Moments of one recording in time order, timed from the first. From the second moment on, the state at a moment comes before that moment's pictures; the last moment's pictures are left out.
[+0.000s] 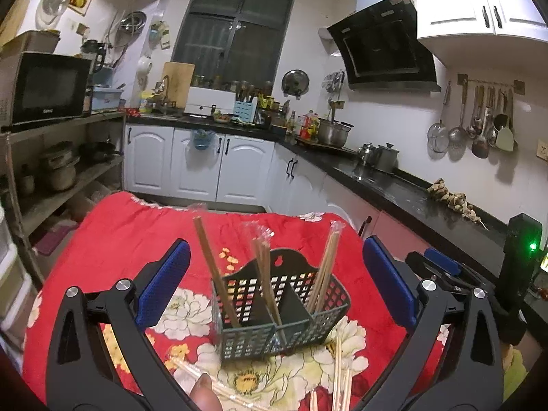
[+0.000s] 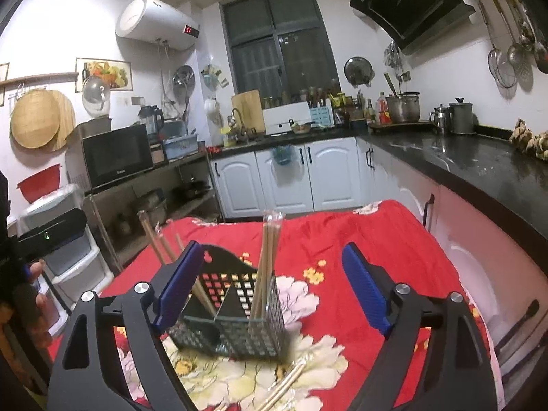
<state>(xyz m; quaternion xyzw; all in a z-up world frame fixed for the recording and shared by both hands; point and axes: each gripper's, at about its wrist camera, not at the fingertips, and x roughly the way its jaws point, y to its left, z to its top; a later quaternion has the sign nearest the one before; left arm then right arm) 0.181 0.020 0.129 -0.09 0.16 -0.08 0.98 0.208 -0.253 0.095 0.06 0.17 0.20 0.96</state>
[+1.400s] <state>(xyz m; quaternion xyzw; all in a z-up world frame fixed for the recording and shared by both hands) 0.146 0.013 0.028 -0.08 0.29 -0.08 0.95 0.172 -0.259 0.037 0.01 0.26 0.21 0.94</state>
